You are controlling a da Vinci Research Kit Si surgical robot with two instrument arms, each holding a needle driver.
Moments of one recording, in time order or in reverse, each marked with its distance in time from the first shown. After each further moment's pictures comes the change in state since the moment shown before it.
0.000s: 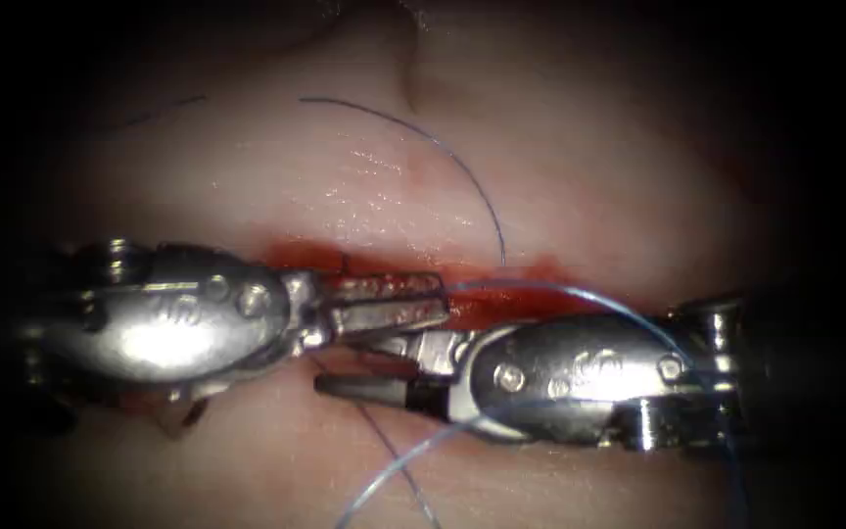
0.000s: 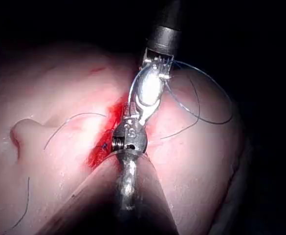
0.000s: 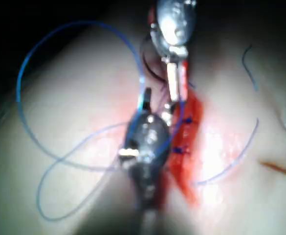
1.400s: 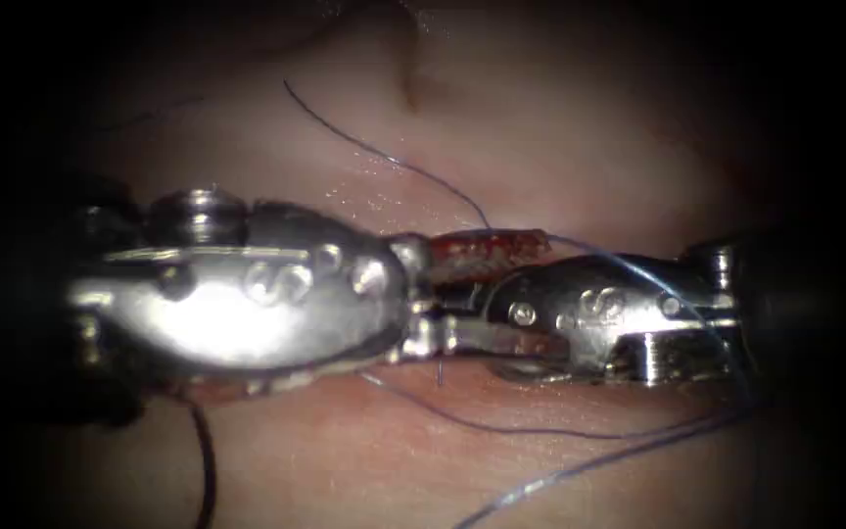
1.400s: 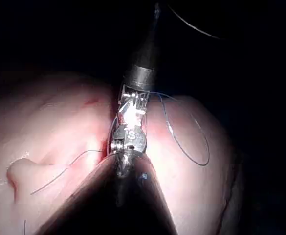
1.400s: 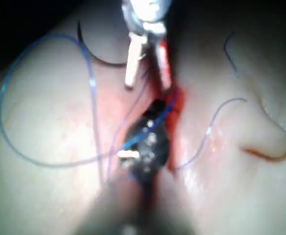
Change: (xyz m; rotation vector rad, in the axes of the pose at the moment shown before) right arm -0.003 0.004 0.000 -0.039 -0.167 0.009; left arm 0.006 0.001 0.003 0.054 -0.169 0.029
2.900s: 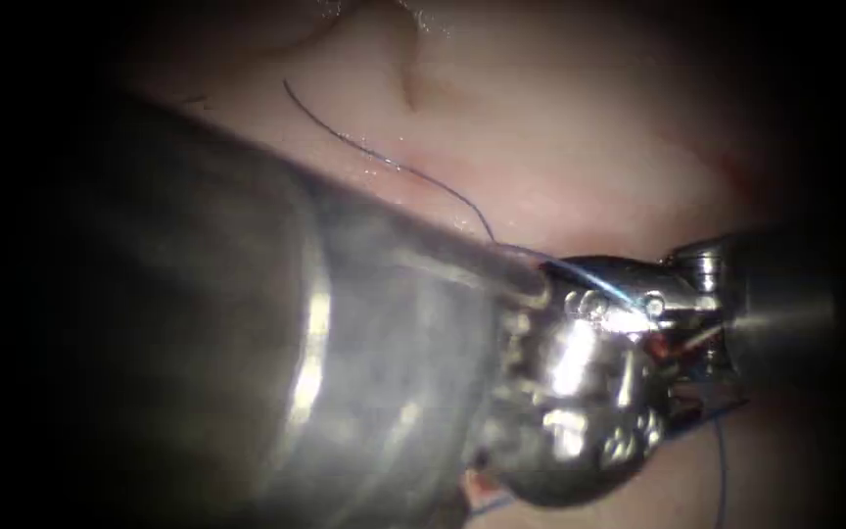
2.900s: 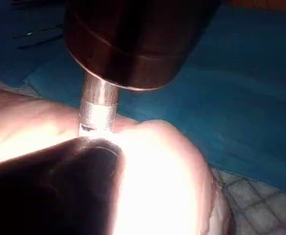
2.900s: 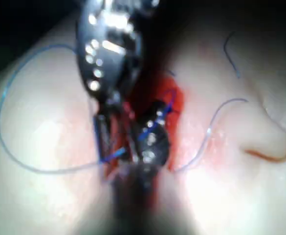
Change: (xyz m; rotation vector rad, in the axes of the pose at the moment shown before) right arm 0.000 0.000 0.001 0.001 -0.002 0.014; left arm 0.002 0.004 0.007 0.146 -0.305 0.642
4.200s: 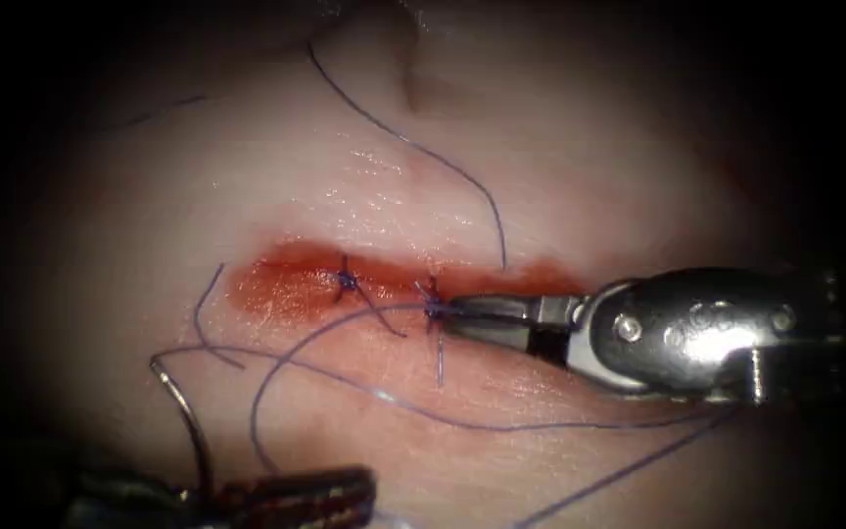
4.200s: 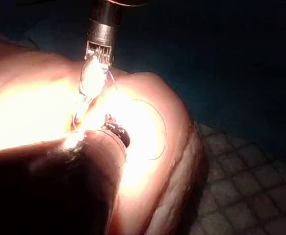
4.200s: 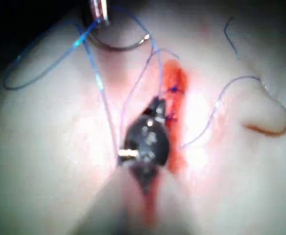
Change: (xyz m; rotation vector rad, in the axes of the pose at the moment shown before) right arm 0.000 0.001 -0.007 -0.023 0.040 0.026; left arm -0.007 0.006 -0.014 -0.003 0.178 -0.028
